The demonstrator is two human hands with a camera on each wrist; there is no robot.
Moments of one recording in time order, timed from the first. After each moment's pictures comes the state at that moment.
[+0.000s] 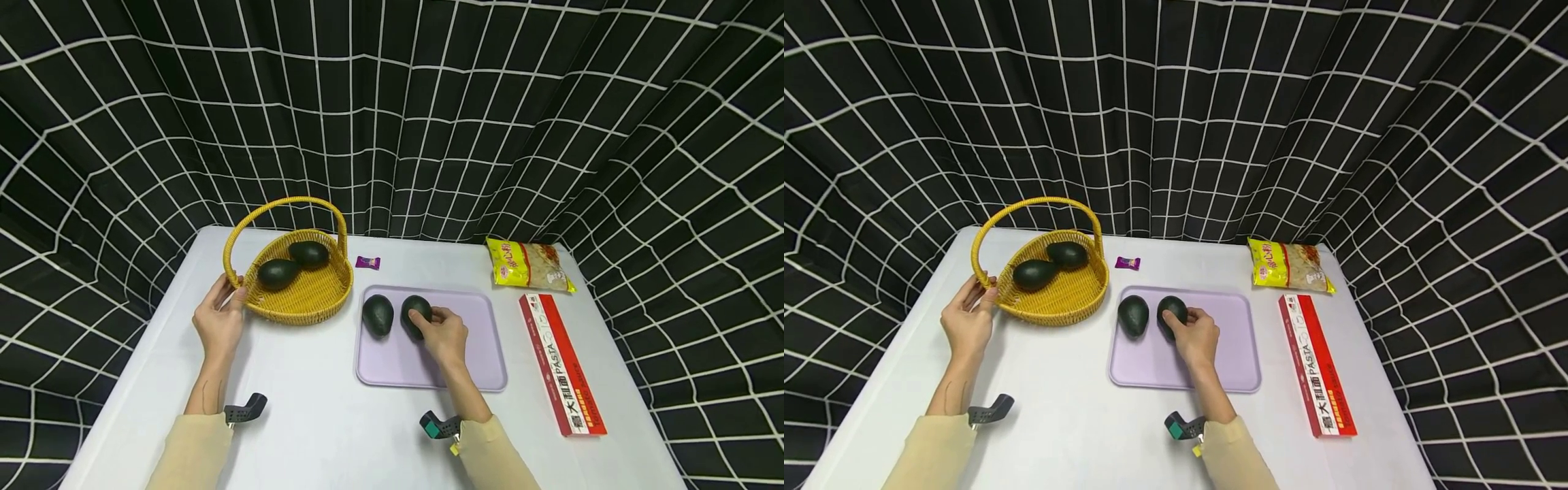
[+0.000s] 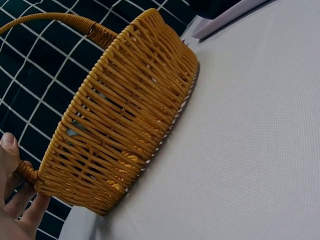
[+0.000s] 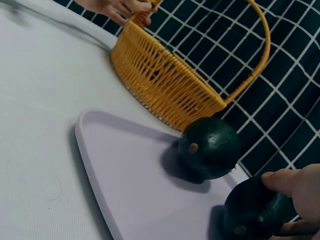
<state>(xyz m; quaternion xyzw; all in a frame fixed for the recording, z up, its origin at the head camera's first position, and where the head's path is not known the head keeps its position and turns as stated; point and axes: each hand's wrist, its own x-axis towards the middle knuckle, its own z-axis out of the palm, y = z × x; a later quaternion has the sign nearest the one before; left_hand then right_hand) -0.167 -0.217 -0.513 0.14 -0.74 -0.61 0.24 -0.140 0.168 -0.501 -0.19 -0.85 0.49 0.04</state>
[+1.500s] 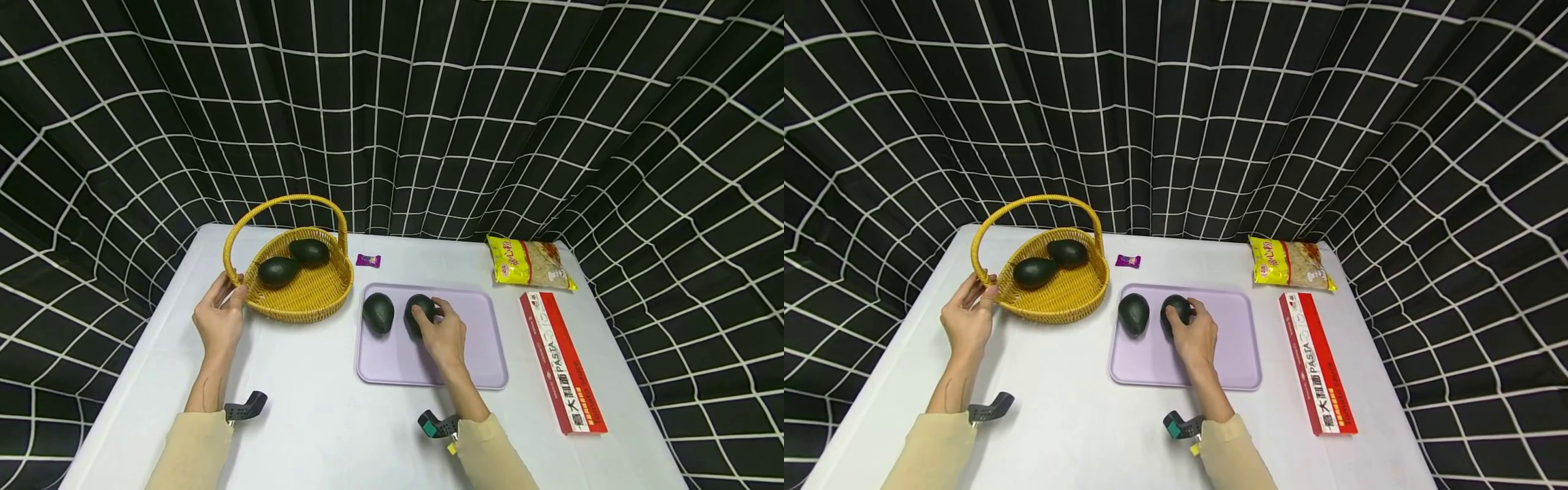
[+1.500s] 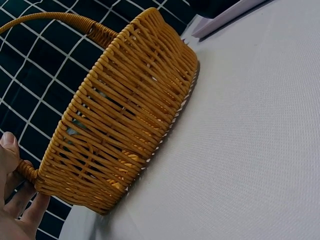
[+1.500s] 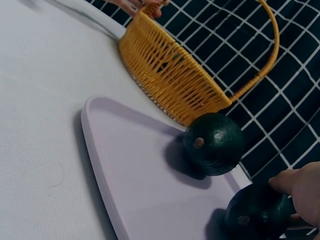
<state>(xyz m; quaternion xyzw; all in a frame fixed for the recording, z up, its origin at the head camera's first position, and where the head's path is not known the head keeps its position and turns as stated) -0.168 -0.218 -0.515 0.13 -0.75 -0.60 0.25 -0.138 0.166 -0.502 -0.17 -0.87 0.45 0.05</state>
